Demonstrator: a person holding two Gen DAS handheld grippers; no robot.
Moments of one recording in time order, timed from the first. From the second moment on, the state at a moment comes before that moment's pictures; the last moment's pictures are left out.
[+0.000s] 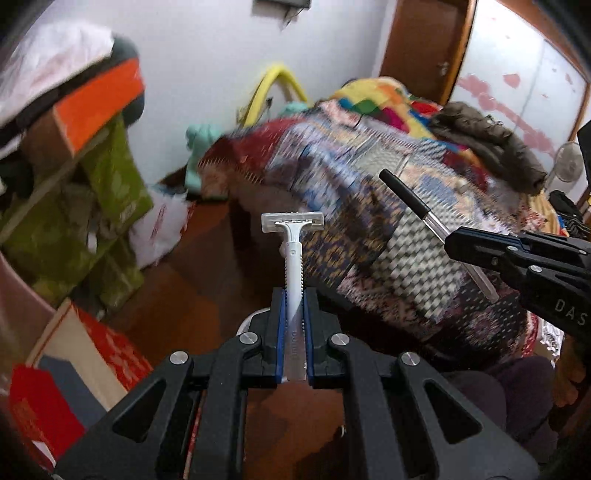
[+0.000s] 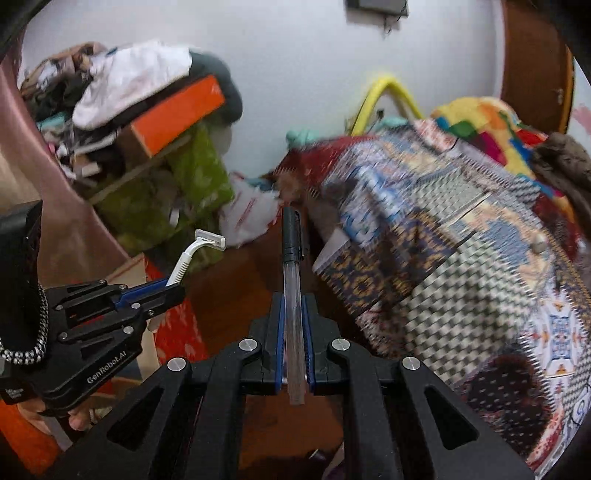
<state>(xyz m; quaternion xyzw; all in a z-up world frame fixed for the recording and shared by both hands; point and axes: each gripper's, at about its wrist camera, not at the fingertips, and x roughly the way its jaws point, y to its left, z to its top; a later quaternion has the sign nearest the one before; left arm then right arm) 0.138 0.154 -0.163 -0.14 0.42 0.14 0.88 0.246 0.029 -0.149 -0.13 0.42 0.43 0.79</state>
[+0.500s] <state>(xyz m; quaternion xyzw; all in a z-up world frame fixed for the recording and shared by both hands) 0.160 0.192 -0.303 -0.20 0.55 0.15 0.80 0.270 0.106 -0.271 -0.19 0.54 0.42 0.70</state>
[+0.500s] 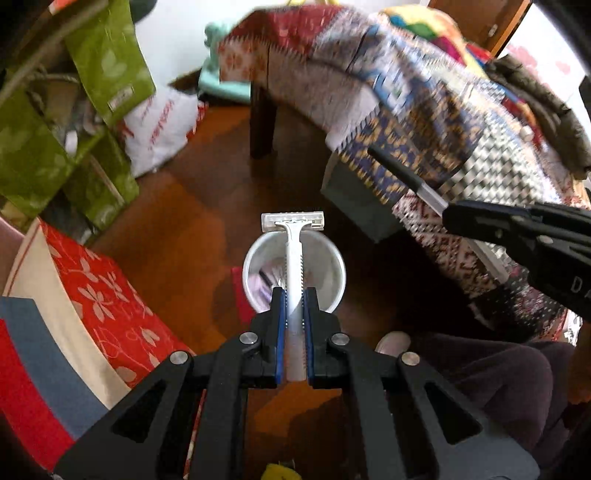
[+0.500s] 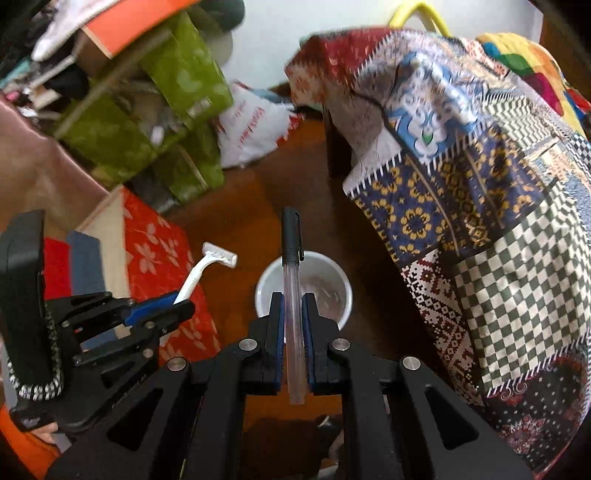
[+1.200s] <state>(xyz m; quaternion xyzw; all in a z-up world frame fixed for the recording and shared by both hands) 0.209 0.194 -0.318 -0.18 0.56 0.15 0.79 0.287 0.111 -0.262 -0.23 0.52 0.40 0.72</state>
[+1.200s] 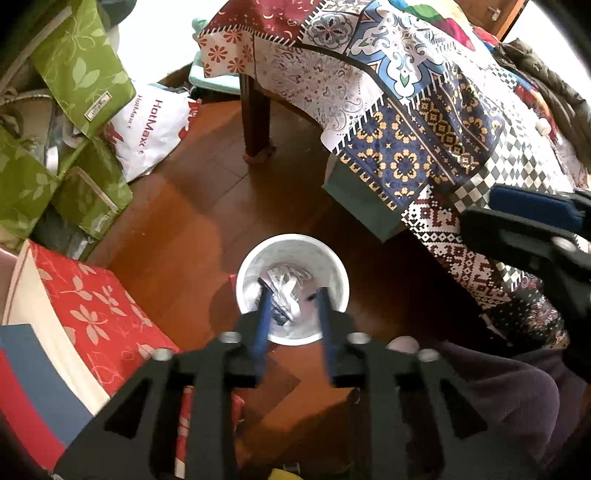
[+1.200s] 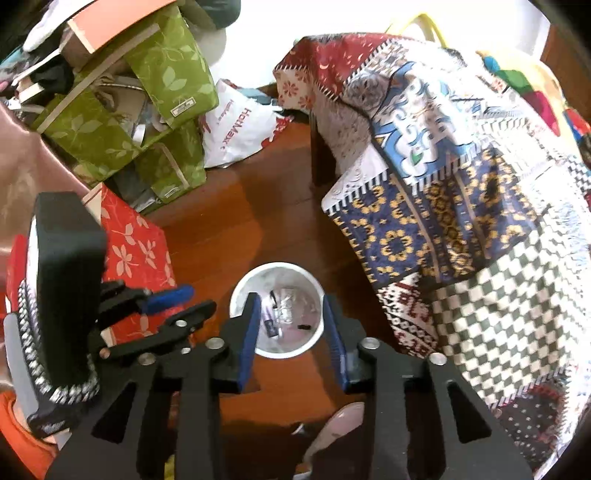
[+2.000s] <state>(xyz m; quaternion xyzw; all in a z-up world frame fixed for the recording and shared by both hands) 0.151 0.100 -0.138 -0.10 0.41 0.15 0.90 0.252 -0.025 -0.113 -0.13 0.33 0.36 0.86</state>
